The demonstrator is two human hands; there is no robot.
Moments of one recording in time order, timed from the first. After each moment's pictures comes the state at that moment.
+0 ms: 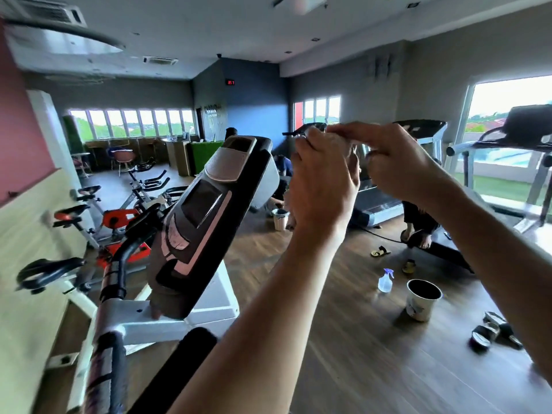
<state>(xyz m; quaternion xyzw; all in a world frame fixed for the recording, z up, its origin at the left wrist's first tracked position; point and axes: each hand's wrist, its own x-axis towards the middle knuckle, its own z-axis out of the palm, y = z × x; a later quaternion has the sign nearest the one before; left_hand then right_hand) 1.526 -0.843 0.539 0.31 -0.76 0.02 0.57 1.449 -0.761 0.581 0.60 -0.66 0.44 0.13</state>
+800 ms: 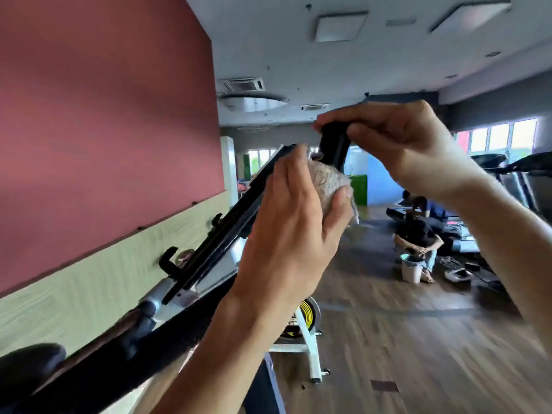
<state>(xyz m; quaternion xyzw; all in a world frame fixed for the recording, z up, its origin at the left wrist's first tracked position) 1.535 -0.837 0.485 0.33 -0.73 0.17 0.58 1.358 -0.845 0.569 0.82 -0.26 0.50 0.03</state>
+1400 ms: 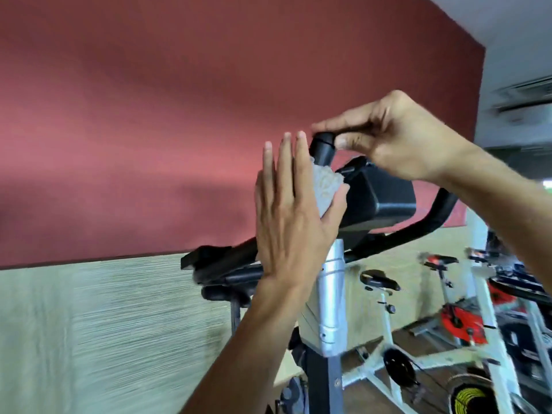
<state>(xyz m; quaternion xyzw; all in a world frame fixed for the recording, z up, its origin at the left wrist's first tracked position) 1.444 -0.847 0.473 0.61 -0.33 0.58 0.43 1.336 -0.945 0.601 0.90 0.14 0.40 -0.09</state>
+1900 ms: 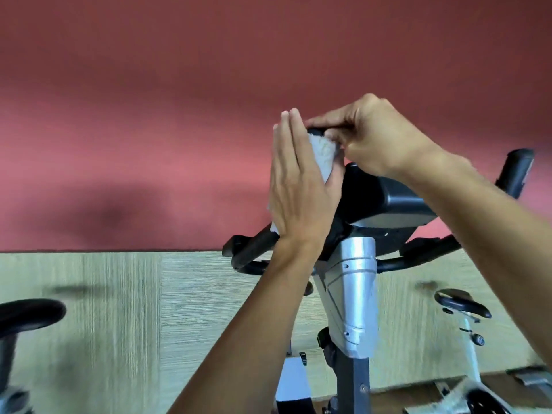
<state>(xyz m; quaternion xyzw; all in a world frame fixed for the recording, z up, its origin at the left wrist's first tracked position) 1.426 -0.876 0.493 0.62 -0.23 0.61 0.43 1.350 -0.962 0.588 0.87 0.19 0.46 -0.10</state>
